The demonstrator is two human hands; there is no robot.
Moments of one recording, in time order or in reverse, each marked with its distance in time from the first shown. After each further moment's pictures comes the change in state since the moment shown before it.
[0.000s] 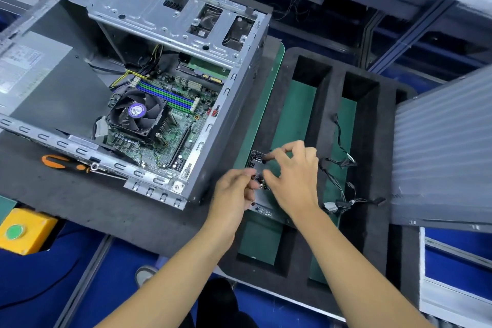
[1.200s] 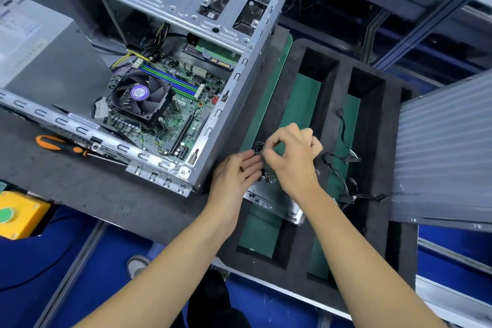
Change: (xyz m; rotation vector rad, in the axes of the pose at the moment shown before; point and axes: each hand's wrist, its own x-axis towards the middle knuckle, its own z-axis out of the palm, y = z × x) left_hand 0.003 0.006 -0.003 -0.271 -0.057 -0.012; right_hand 0.019 -0.027 -0.018 0.292 -0.076 0.055
